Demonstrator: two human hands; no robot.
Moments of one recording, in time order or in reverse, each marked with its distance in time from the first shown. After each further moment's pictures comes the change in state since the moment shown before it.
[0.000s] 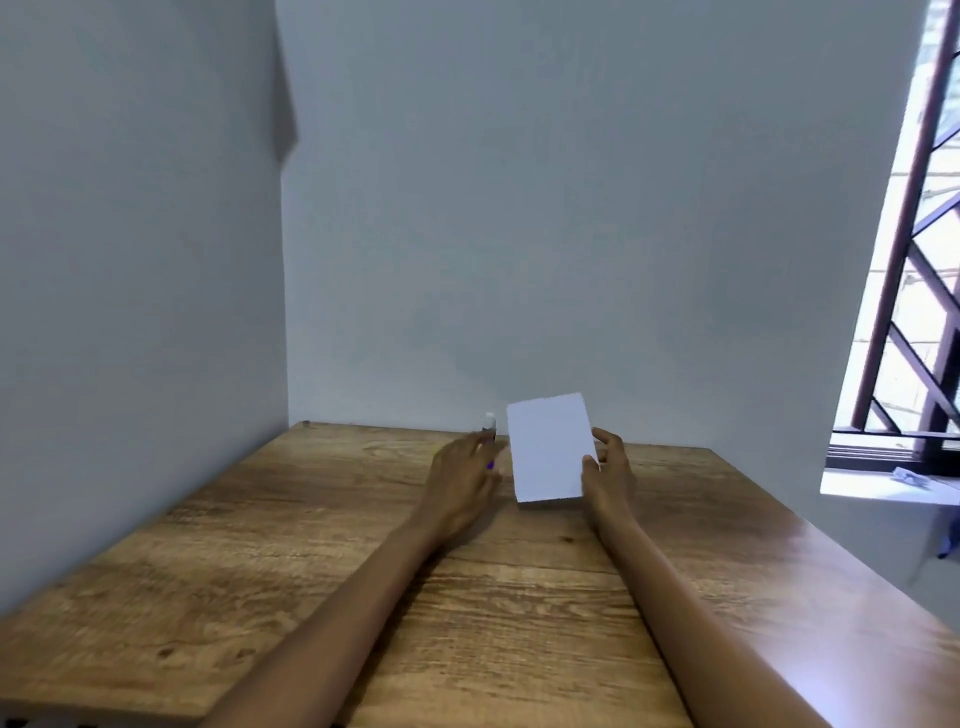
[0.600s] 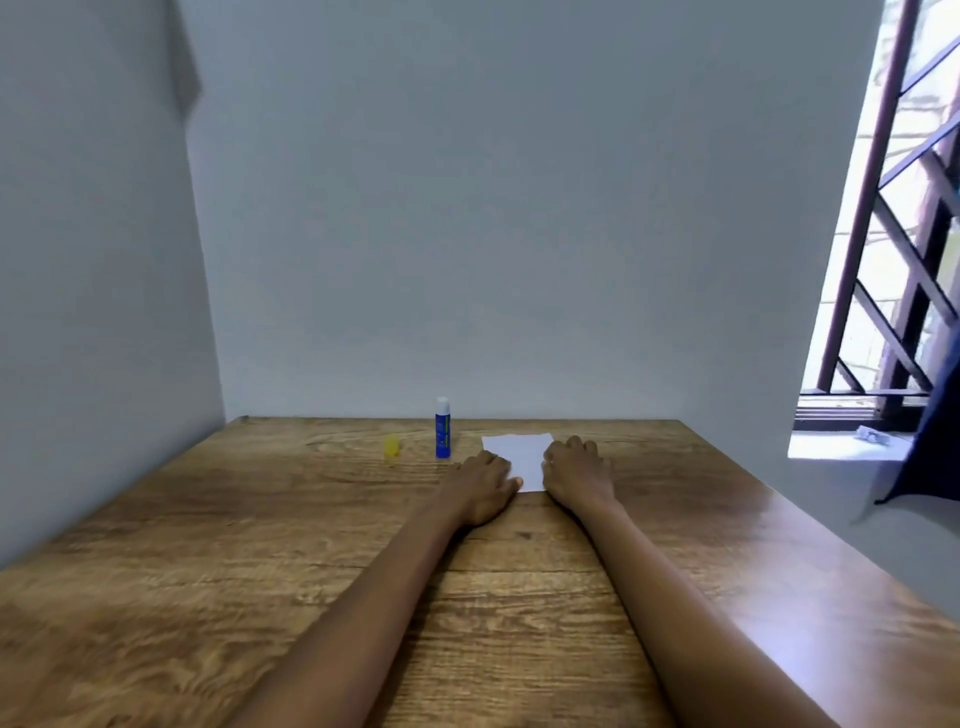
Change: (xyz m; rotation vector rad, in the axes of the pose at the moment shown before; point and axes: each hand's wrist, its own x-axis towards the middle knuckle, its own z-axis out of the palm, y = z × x) left_hand 0.048 0.023 0.078 0.050 -0.565 -0.165; right_hand 0.034 0.027 -0.008 -1.045 -0.299 -0.183
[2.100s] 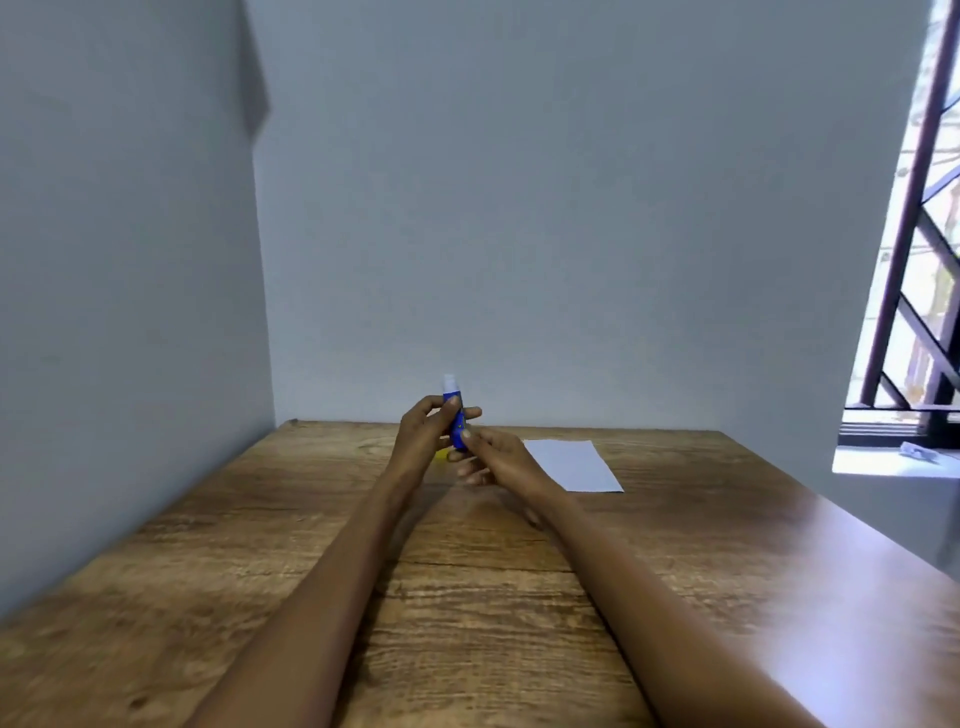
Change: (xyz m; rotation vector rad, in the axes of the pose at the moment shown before) left_hand -0.048 -0.083 -0.064 -1.275 0.532 0.033; right_hand -0.027 -0.130 -0.009 1.323 -0.344 -0.275
